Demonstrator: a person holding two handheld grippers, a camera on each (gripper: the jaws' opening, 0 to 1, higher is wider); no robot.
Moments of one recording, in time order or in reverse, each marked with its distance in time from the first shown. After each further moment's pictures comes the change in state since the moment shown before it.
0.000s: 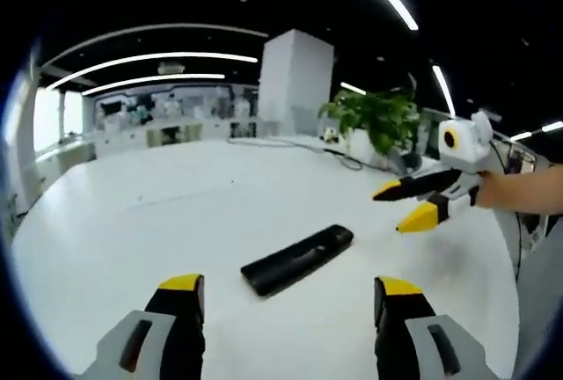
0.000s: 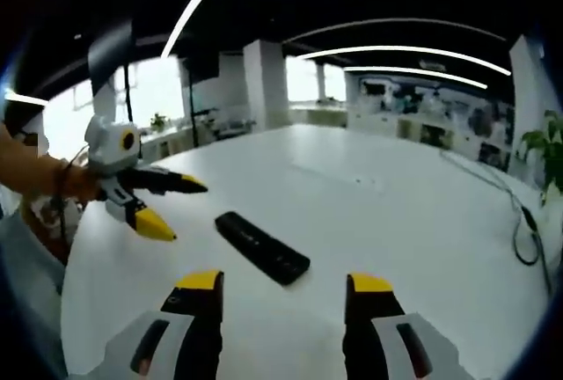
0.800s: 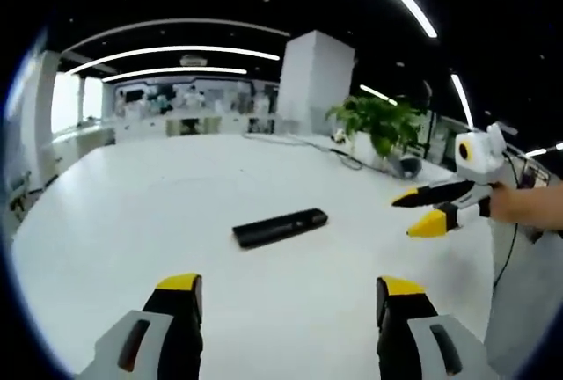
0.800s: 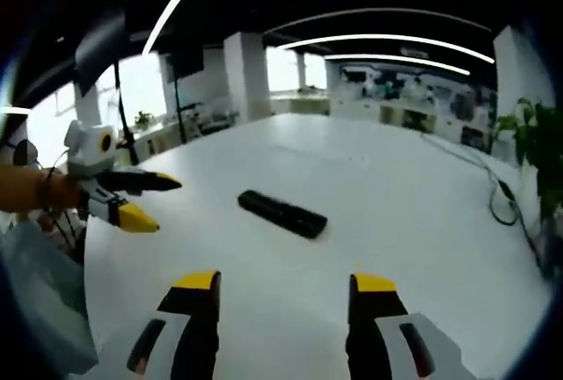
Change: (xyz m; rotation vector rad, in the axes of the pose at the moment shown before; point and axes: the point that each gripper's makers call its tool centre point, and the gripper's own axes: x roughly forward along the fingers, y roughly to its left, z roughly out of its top) left arm -0.068 -0.041 -0.018 -0.080 0.008 0.085; right arm -0.061 0.040 -0.027 0.095 0.049 -0.080
